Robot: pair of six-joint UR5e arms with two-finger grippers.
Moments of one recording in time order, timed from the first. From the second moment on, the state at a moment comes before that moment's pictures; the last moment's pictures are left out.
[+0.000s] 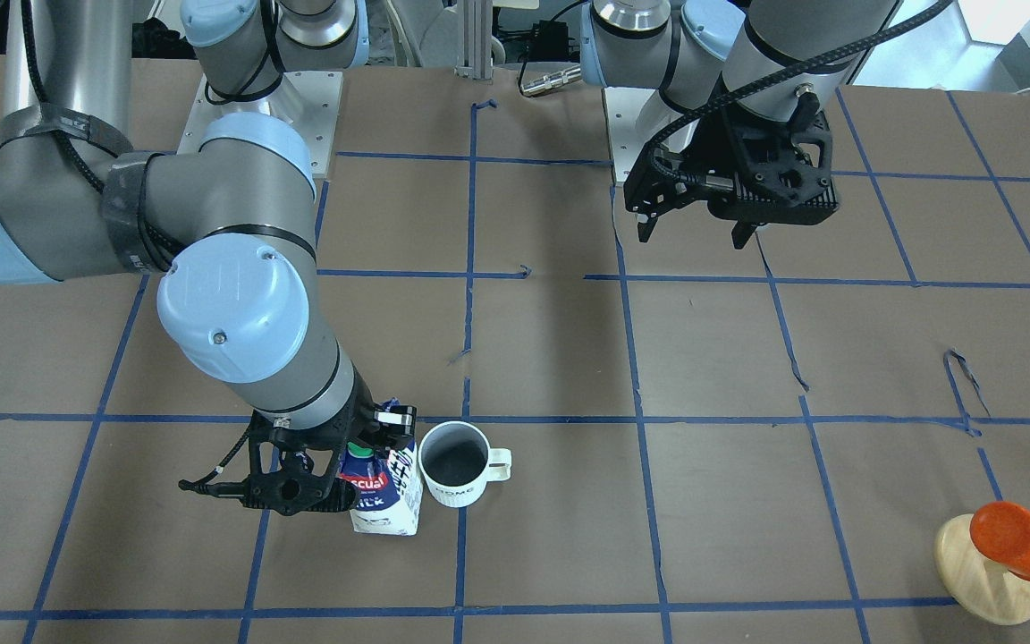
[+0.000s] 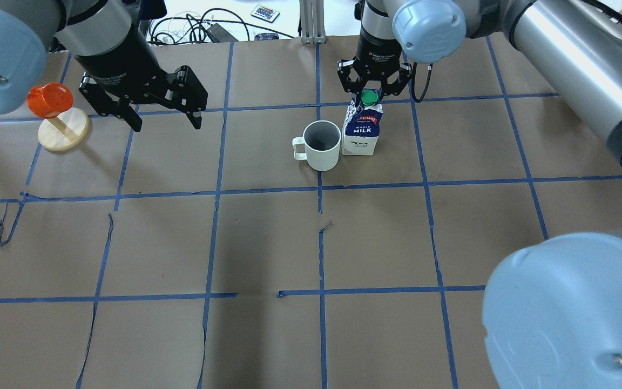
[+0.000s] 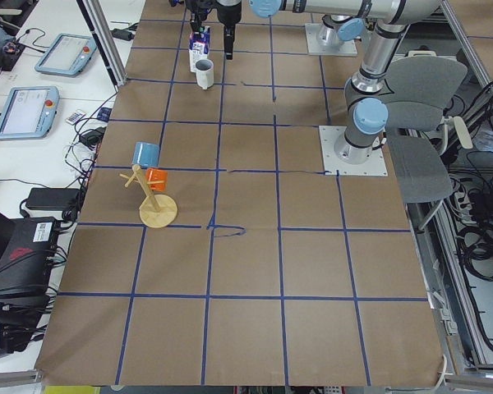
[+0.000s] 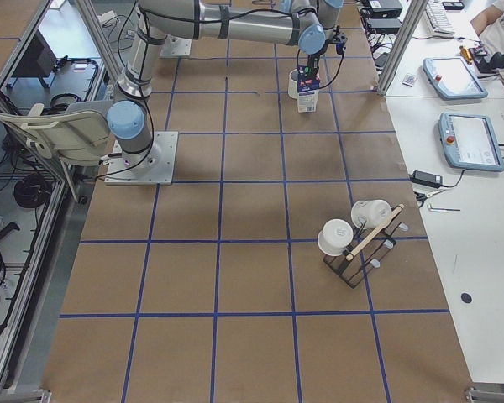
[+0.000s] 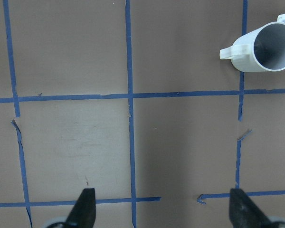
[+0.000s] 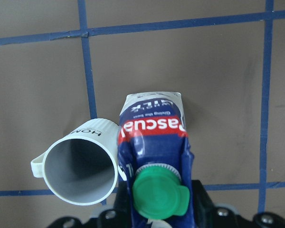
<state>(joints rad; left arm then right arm) -1.61 -1.60 -1.51 -1.59 1.53 -0.02 1.74 -1.05 1.25 -1.74 -1.48 0.23</state>
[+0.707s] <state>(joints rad) -1.61 -1.60 -1.51 -1.59 1.54 -0.02 1.72 -1.12 1.28 -1.69 -1.51 0.21</state>
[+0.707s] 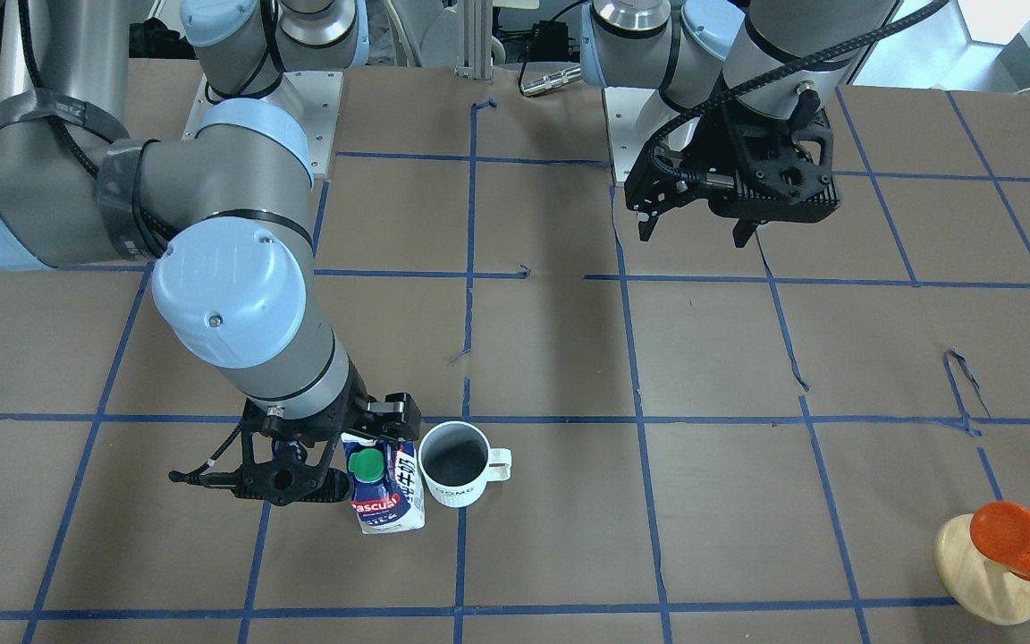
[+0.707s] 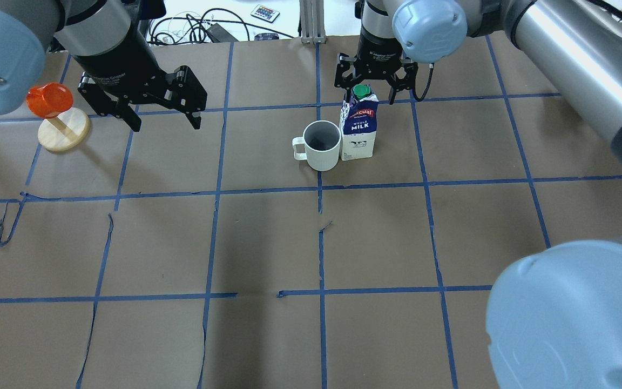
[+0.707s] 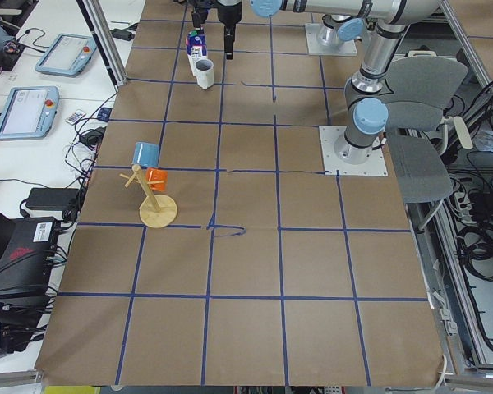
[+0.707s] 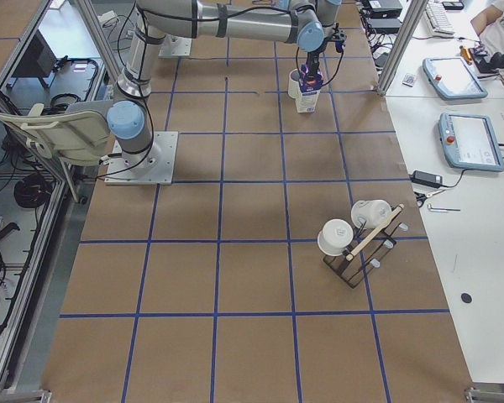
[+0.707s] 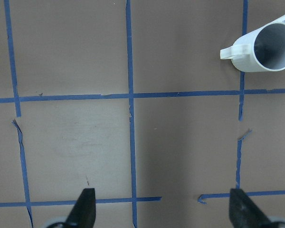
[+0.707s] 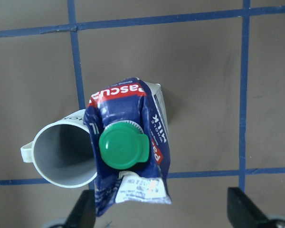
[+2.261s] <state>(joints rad) -1.61 -1.59 -1.52 -1.60 1.55 -0.02 1.61 -1.49 1.41 -1.36 -1.53 0.05</state>
